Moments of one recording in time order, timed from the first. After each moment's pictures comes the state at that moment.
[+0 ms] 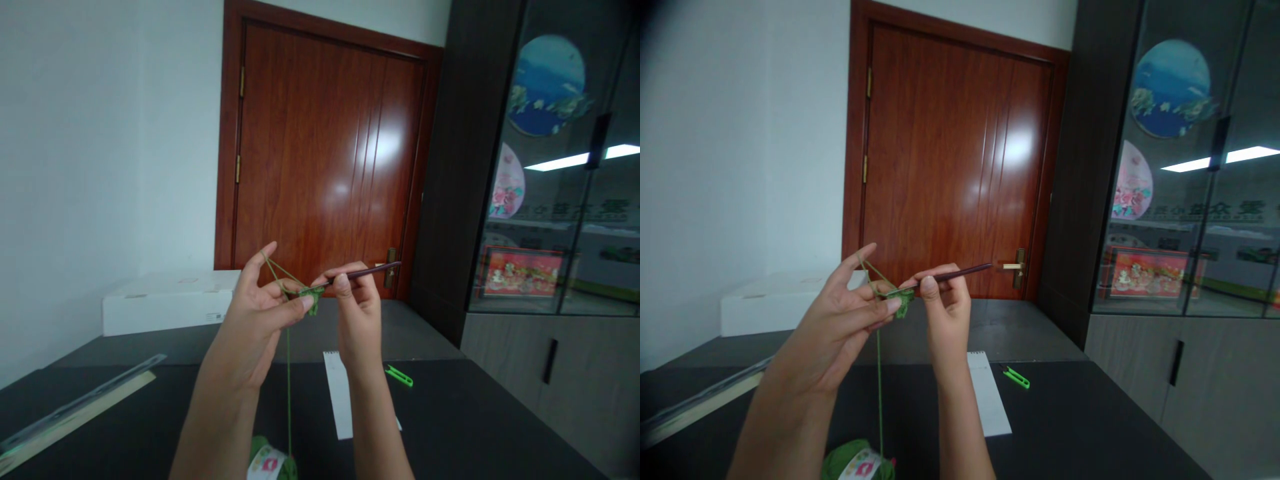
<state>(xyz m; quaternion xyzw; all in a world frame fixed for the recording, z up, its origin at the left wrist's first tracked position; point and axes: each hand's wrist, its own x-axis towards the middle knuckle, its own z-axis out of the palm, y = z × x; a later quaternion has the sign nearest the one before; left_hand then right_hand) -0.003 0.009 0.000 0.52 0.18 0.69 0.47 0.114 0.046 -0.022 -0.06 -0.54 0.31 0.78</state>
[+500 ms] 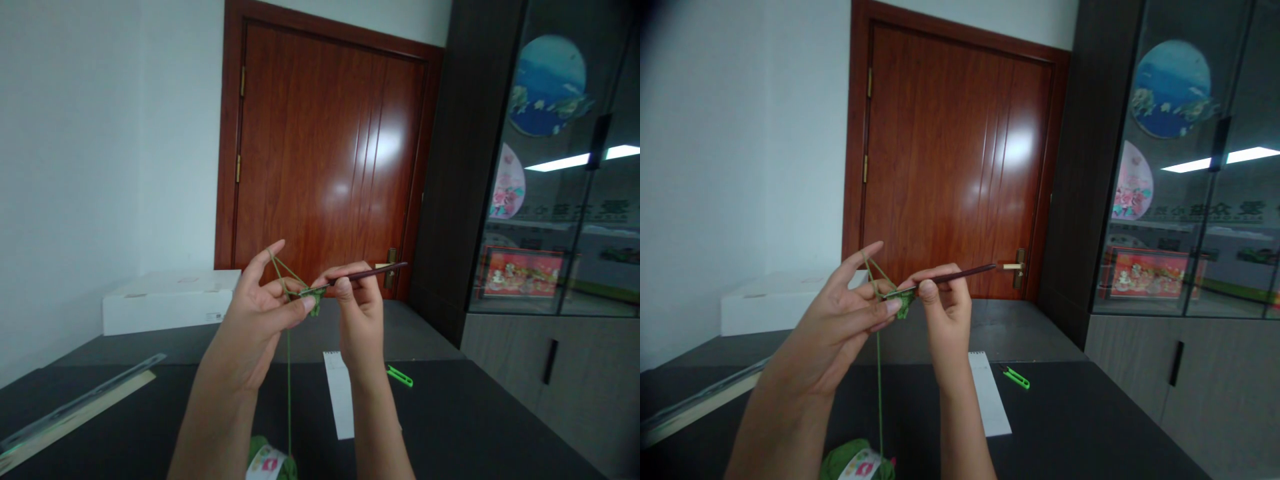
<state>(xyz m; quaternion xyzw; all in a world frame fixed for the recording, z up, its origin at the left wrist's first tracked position) -0.003 0.006 0.001 0.54 0.18 0.67 0.47 0.117 0.042 -0.022 -0.04 -0.57 0.28 0.77</state>
